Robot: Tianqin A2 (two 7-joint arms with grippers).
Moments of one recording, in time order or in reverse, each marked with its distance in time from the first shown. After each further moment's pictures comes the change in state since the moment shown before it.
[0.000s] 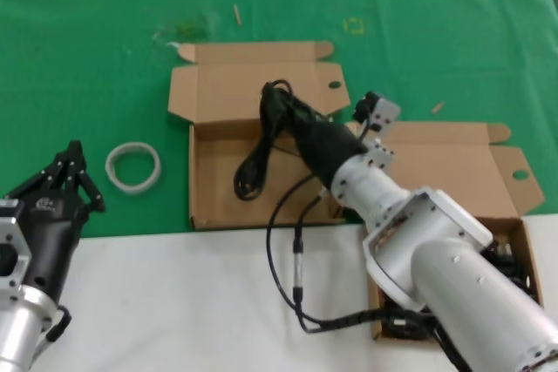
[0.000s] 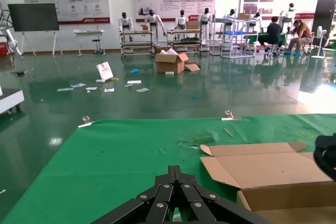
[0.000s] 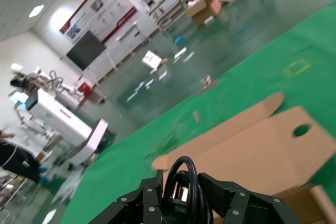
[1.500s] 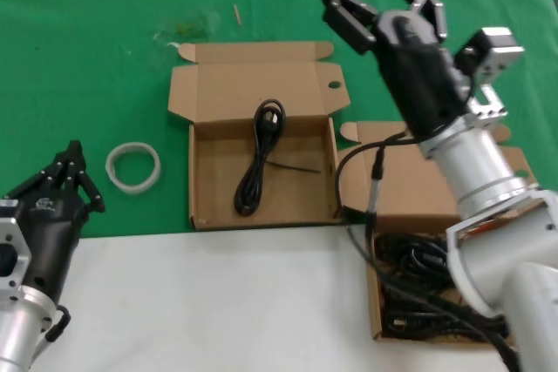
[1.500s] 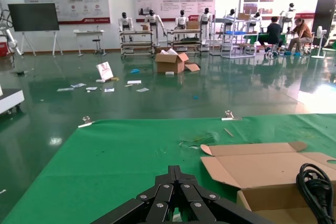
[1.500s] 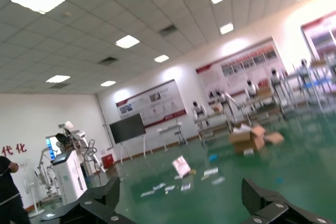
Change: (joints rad) left arm 0.000 0.000 0.000 0.000 0.000 0.000 0.000; right arm -0.252 0.067 0.305 0.598 -0.159 -0.139 -0.303
